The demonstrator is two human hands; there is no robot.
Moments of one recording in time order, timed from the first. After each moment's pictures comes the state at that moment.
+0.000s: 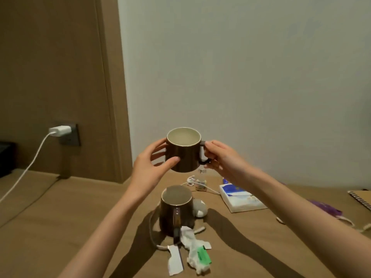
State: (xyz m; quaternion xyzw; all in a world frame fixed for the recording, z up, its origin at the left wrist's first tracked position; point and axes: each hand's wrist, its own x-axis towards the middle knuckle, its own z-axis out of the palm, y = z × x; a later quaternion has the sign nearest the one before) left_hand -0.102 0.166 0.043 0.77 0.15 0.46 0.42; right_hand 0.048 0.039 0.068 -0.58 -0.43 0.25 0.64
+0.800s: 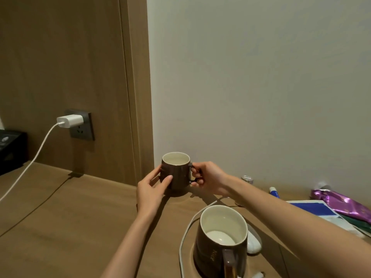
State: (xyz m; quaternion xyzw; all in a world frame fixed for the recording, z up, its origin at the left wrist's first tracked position) left_hand -0.065 0.318 -0.074 0.63 0.31 0.49 0.51; right_hand 0.093 0.248 -0.027 -0.58 -0.29 0.48 0.59
